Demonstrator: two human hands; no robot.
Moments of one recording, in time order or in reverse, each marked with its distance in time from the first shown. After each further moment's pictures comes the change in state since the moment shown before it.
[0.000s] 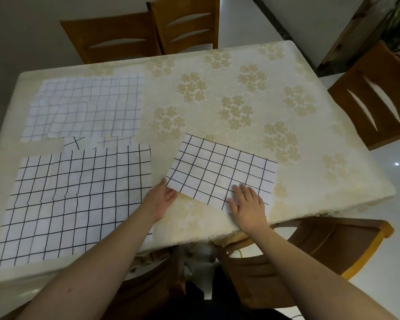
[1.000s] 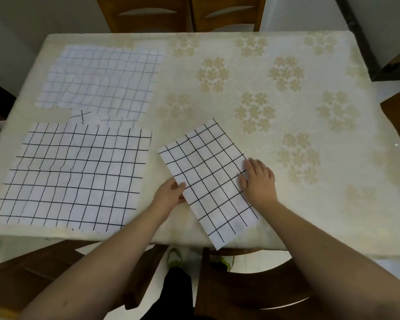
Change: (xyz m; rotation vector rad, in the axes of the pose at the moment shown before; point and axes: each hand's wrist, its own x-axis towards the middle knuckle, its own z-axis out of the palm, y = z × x) left_hand 0.007 -0.040 0.064 0.610 0.260 0.208; right_hand 0.135 0.054 -0.033 -0.053 0.082 -0.283
